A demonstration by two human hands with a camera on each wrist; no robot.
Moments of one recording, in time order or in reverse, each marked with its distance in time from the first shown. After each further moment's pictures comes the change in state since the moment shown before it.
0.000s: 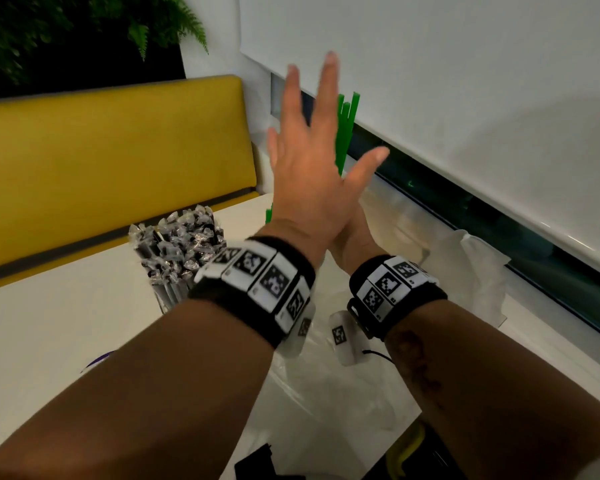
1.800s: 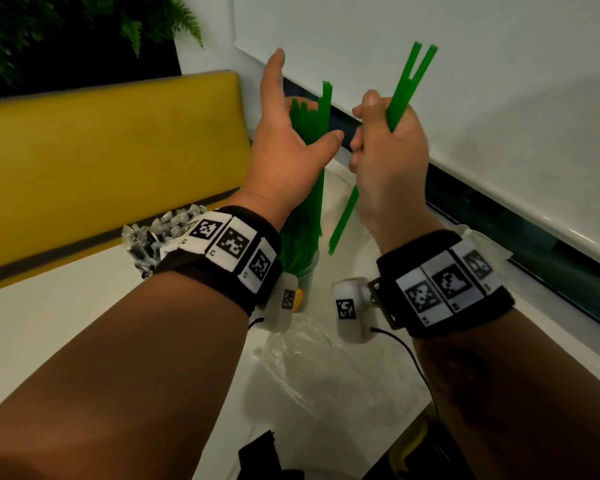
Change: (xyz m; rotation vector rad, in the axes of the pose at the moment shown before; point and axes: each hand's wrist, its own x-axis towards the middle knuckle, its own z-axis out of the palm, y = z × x) left_hand 0.027 -0.031 -0.008 -0.507 -0.103 -0.217; right_hand -0.005 -0.059 0.017 -0.476 0.305 -0.541
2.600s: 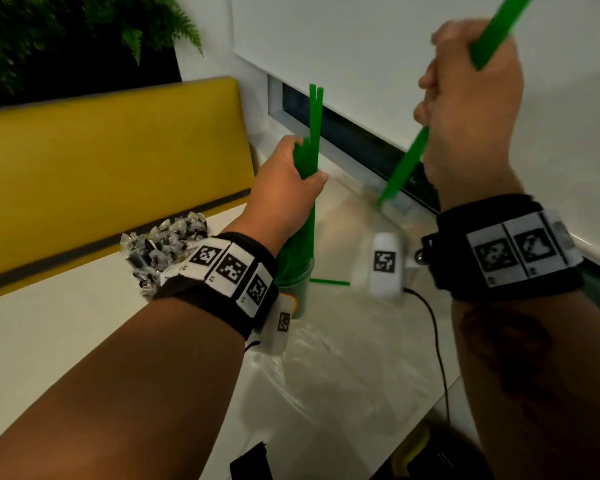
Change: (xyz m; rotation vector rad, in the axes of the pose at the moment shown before) left_hand -0.009 -0.020 0.005 0.274 -0.105 -0.260; right_hand 0.050 -0.042 -0.041 -0.083 0.055 -0.218
